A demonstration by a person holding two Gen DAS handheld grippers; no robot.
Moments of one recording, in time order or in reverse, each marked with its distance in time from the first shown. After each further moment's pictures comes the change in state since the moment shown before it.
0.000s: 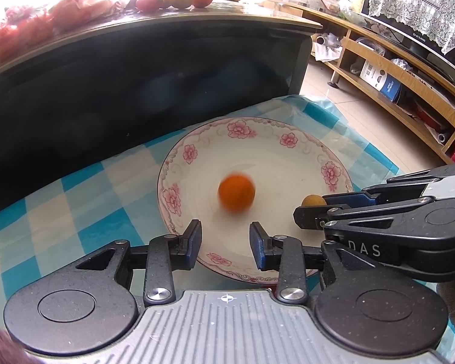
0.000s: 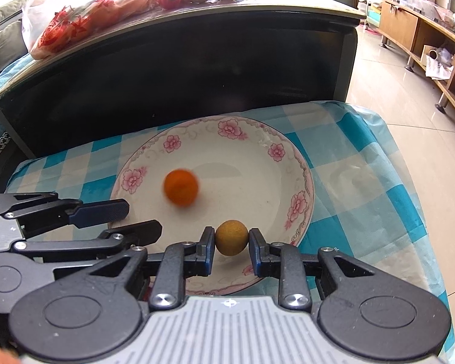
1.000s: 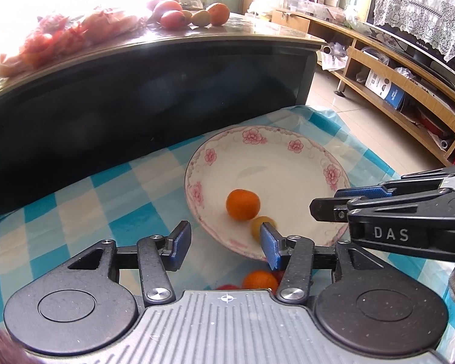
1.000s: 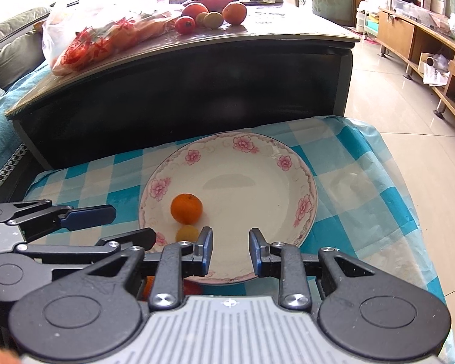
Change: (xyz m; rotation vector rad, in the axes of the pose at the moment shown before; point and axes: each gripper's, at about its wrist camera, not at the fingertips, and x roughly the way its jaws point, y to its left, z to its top) left arm -0.034 0.008 -0.010 -0.010 -0.030 0.035; right arm -0.036 0.012 -0.007 0.017 -0.059 0.023
